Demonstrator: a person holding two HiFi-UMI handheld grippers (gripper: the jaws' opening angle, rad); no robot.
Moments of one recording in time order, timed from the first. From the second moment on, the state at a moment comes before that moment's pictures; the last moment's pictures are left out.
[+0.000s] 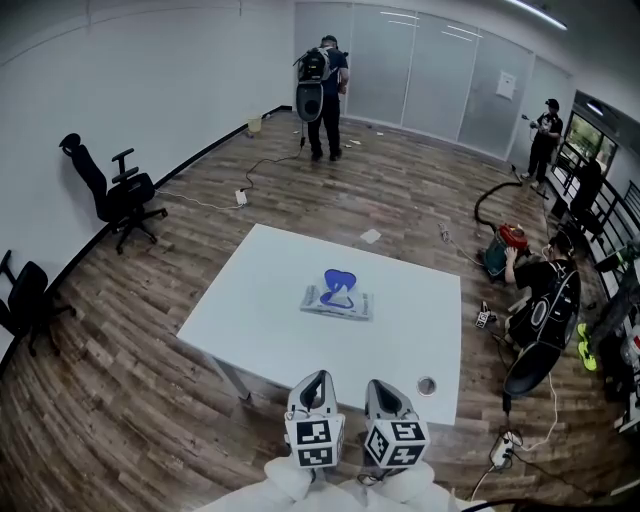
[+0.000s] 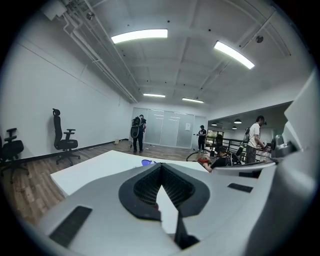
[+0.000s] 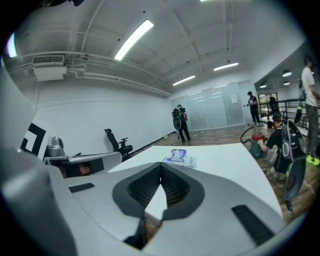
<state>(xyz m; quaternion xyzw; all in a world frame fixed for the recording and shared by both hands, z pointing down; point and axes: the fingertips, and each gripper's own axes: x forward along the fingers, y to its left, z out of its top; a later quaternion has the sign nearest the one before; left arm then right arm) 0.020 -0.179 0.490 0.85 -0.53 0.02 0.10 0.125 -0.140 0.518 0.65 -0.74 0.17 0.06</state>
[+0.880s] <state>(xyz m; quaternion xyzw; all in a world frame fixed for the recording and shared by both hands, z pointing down) 0.031 -0.286 0.481 0.86 -0.51 0.03 0.07 0.128 -0.251 0.517 0.65 -0.73 0.18 0.03</state>
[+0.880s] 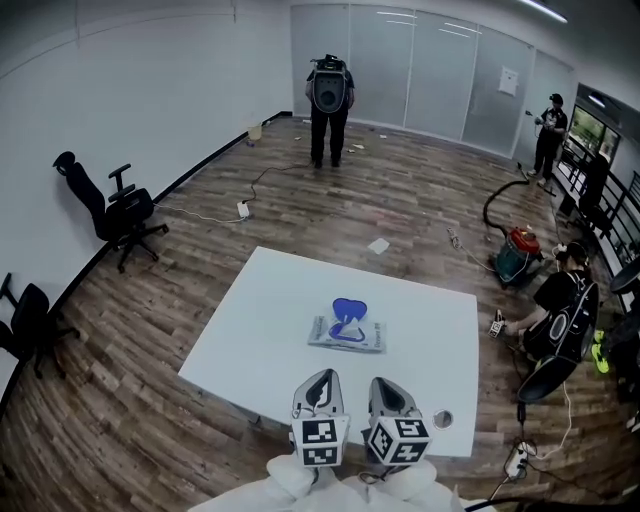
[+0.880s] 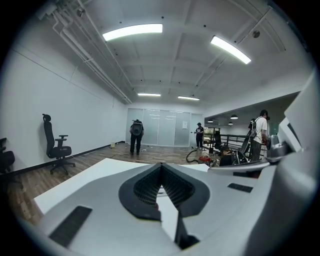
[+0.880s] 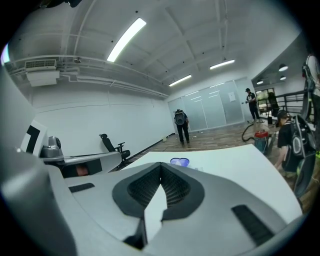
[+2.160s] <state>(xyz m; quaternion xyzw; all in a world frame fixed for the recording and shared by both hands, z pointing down) 0.046 -0.302 0.494 0.85 -0.51 0.04 0.10 0.139 -0.274 0.530 0.65 -0.74 0.19 0.04</state>
